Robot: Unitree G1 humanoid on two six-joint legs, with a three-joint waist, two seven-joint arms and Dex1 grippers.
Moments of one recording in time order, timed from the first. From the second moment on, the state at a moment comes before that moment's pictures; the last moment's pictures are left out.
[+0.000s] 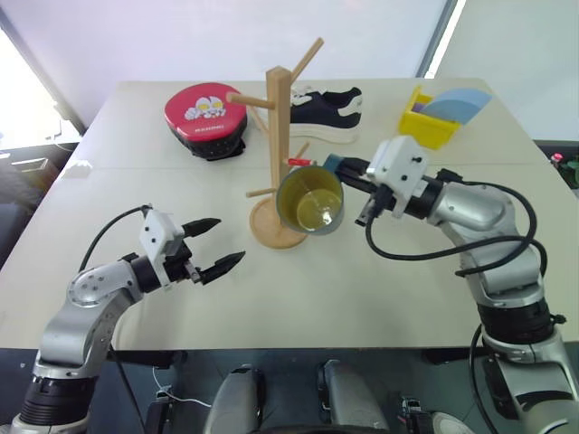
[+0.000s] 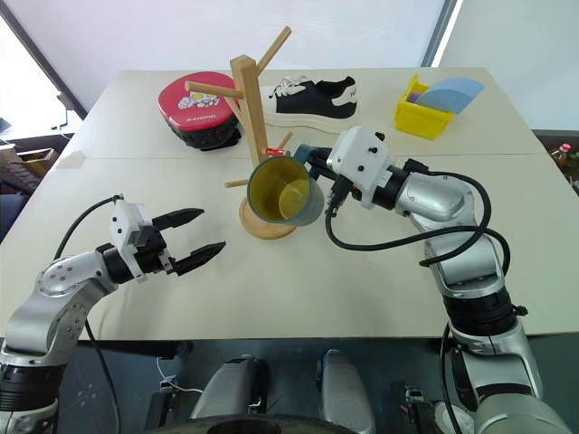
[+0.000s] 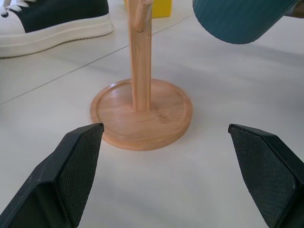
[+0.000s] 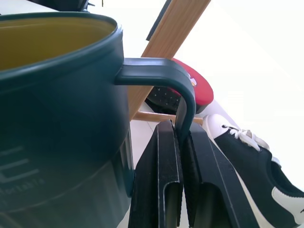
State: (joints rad) left arm -0.06 0.62 0.14 -0.32 -0.51 0.35 -0.86; right arm -0.56 -0.59 0.07 -0.35 0.16 0.35 0.75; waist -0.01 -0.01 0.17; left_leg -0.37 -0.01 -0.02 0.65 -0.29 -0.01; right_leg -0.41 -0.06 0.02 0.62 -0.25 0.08
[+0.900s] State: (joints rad) left arm -0.17 0.69 0.22 -0.39 -0.71 0.50 -0.87; right arm -0.68 -0.57 0.20 -0.35 0.07 0.43 0.74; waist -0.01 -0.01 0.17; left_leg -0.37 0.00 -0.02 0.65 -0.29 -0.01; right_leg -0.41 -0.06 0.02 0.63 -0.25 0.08
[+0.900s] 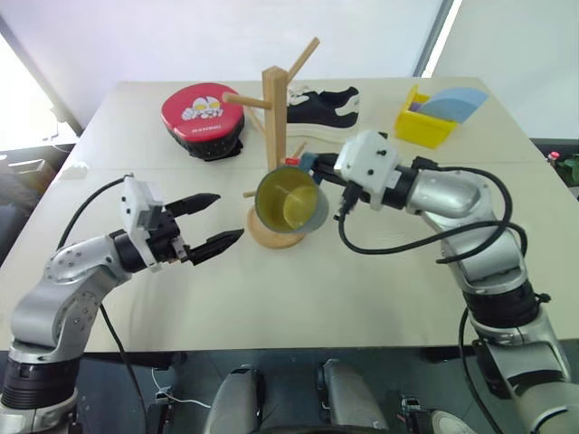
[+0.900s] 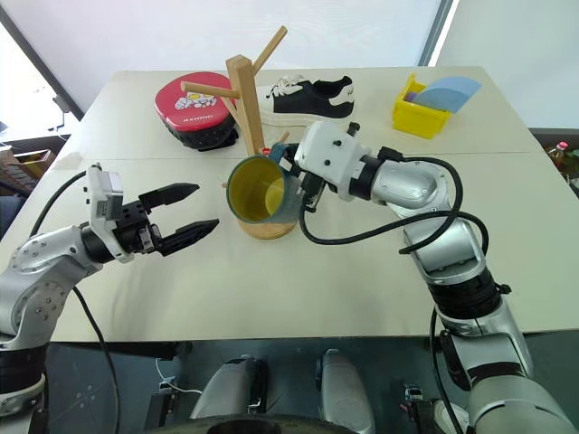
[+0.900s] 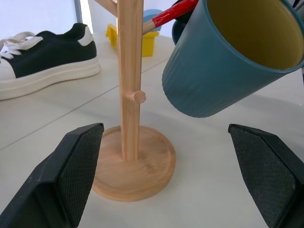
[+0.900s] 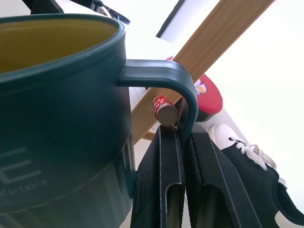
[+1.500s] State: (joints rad) left arm -0.17 0.69 0.22 -0.43 -0.75 0.51 -0.83; right arm -0.72 -0.53 0.26 -0.26 -0.03 0.43 0.72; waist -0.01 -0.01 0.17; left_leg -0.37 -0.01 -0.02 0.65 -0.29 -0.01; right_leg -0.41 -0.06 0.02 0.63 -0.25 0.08
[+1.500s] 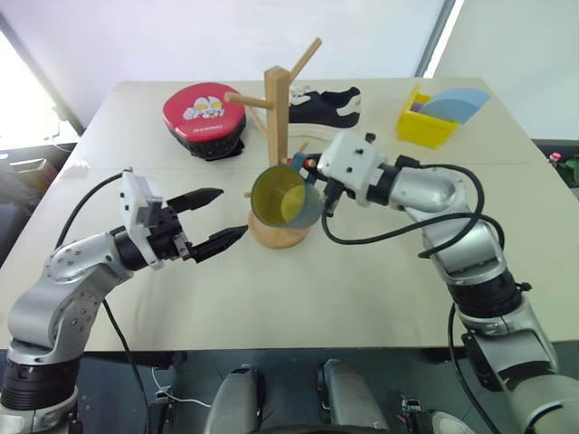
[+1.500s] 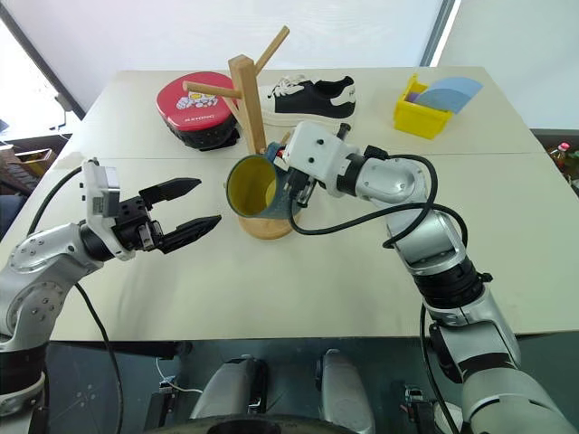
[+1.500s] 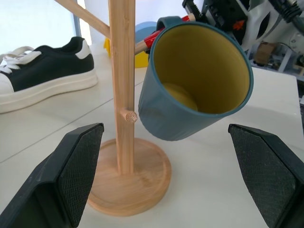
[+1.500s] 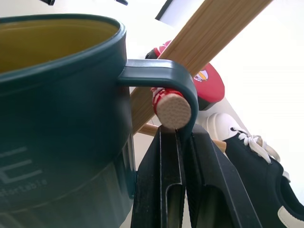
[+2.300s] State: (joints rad) left arm -0.10 0.61 0.23 -0.29 -0.62 0.43 -0.71; right arm -0.41 -0.61 -0.19 -0.30 0.33 0.47 0.82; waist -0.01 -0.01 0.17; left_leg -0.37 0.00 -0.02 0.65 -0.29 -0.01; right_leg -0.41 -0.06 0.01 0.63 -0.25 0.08
